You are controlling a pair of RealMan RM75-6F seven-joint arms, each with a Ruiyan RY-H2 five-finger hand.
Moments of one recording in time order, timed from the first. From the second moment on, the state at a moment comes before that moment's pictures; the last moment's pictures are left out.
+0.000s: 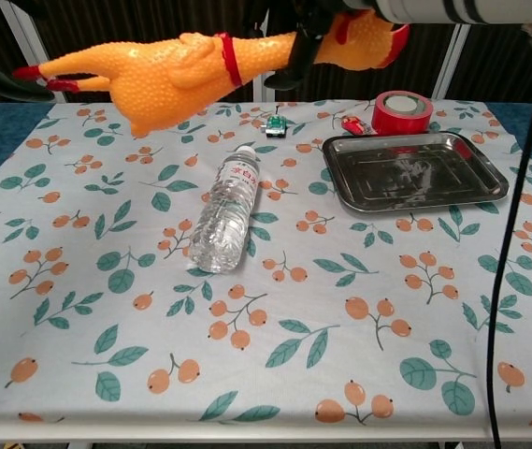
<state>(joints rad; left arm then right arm) -0.53 -1.17 -0.21 -1.85 1.38 1.11 -0.06 1.17 -1.37 0.34 -1.80 -0.53 0.87 -0.71</state>
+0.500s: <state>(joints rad) -0.60 -1.19 -0.24 -1.94 1.09 1.08 0.26 1.41 -1.55 0.39 -1.66 -0.13 1.04 -0.84</state>
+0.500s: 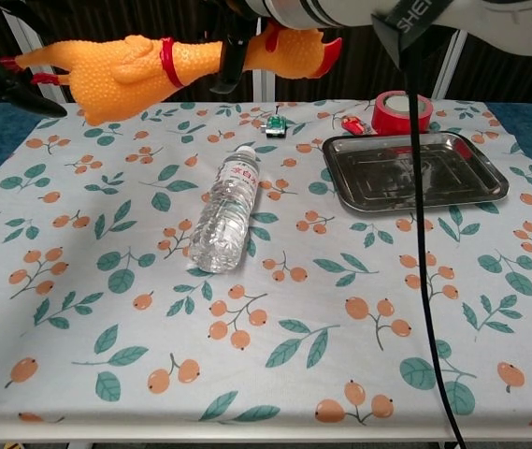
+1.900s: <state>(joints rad) -0.70 -1.33 -0.25 -1.80 0.87 1.15 0.33 1.45 -1.57 0.43 -1.64 0.00 0.97 -0.78</state>
